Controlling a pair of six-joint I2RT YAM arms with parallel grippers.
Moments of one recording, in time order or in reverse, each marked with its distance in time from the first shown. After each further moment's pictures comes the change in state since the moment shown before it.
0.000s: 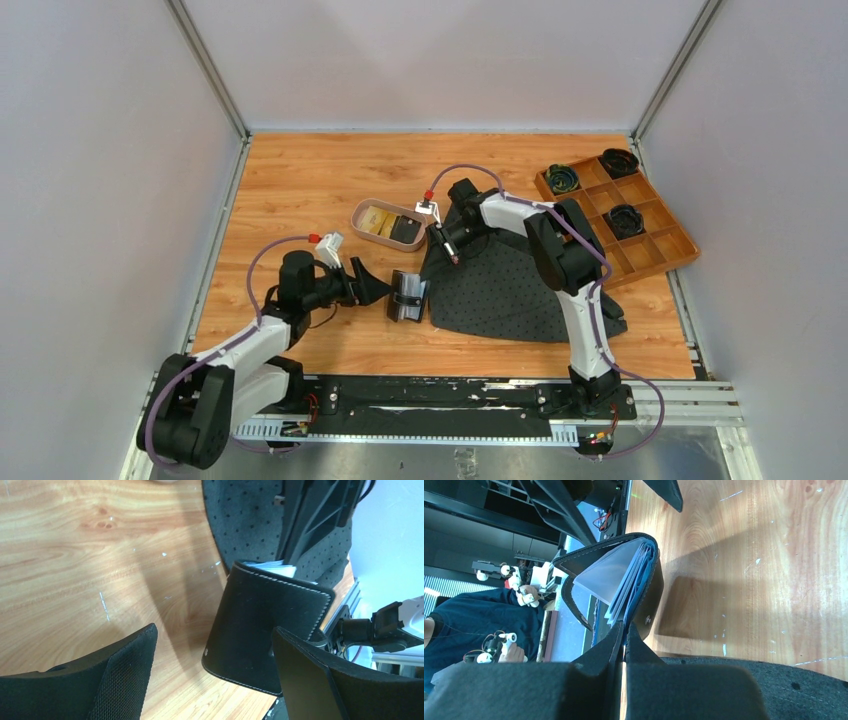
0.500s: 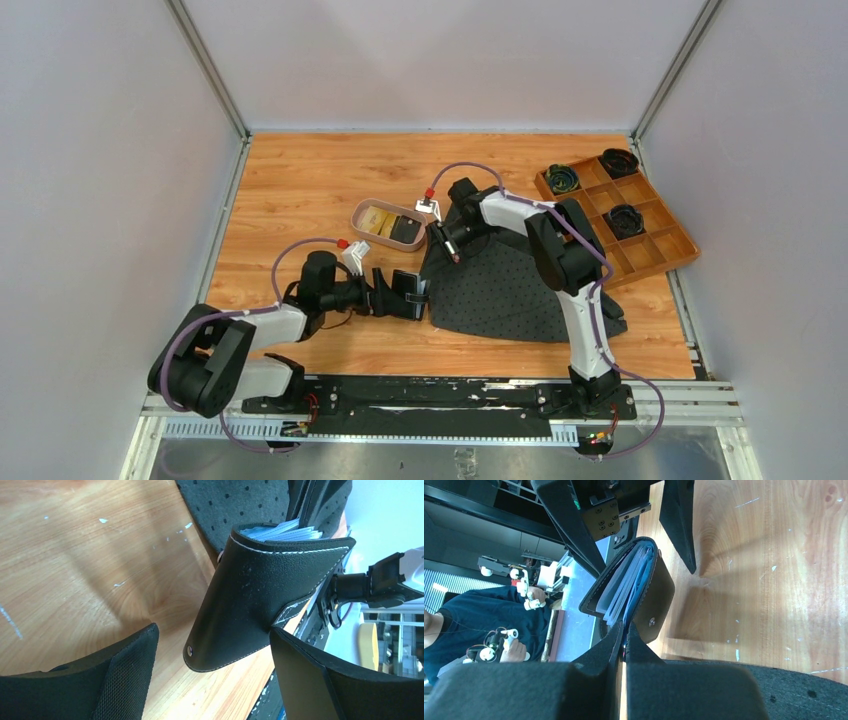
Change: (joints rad) left arm -0.136 0.252 0.009 0.140 0.065 0.003; right arm 0.000 -0.002 0.021 -0.062 -0.032 -0.044
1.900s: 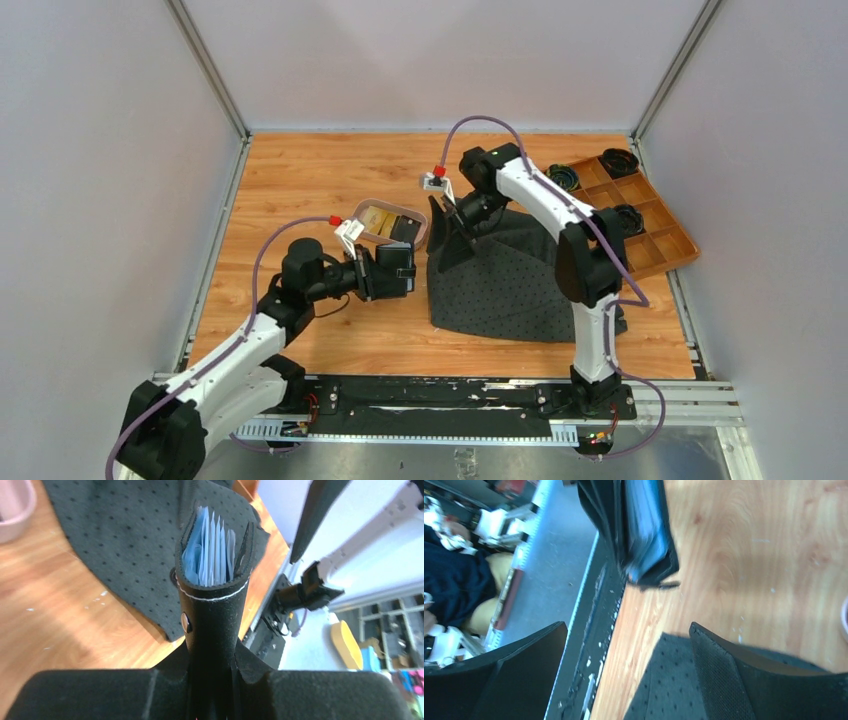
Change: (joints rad) left arm -0.073 -0.366 0.119 -0.156 0.040 -0.083; right arm -0.004 -0.112 0.309 -0.714 0.117 -0.629
